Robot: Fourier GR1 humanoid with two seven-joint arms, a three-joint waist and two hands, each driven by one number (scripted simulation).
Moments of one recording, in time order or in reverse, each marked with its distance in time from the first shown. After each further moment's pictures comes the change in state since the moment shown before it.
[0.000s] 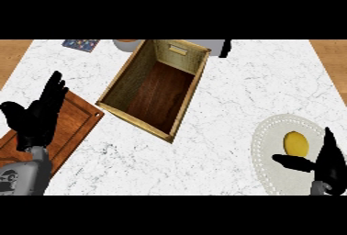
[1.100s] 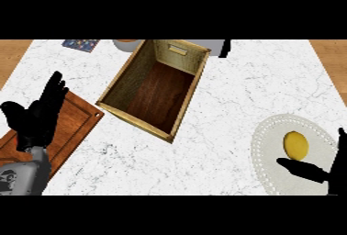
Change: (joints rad) left arm 0.006 0.042 -0.048 0.004 0.045 0.041 -0.002; right arm 0.114 -0.059 0.100 -0.289 -0.047 -0.003 0.124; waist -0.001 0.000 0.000
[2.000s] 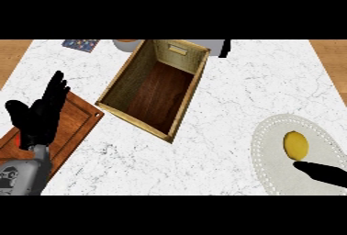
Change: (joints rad) left arm -0.012 0.048 -0.061 0.036 0.053 0.058 -0.026; right arm 0.028 -0.200 0.024 -0.112 -0.179 0.034 0.147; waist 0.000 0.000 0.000
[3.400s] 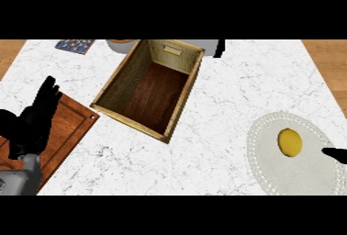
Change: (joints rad) left arm 0.070 0.076 -0.056 -0.072 0.073 0.066 0.007; right arm -0.118 -0.264 0.009 0.361 -0.224 -0.128 -0.221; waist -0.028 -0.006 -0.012
